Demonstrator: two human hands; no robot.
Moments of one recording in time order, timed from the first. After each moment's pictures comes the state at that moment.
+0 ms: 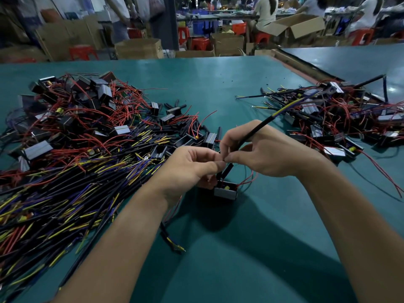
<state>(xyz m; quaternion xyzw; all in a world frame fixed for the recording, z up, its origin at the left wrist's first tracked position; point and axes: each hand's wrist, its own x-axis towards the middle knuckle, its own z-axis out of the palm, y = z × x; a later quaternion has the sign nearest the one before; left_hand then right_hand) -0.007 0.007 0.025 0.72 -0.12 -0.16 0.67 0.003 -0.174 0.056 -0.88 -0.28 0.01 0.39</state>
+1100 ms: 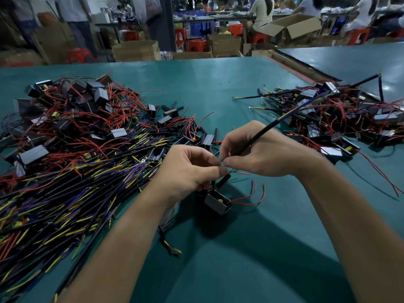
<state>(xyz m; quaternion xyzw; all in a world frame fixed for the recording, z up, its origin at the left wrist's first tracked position) -0.010 0.005 0.027 0.74 -0.12 -0.09 0.66 0.002 -0.177 0.058 -0.87 -0.27 0.05 0.40</state>
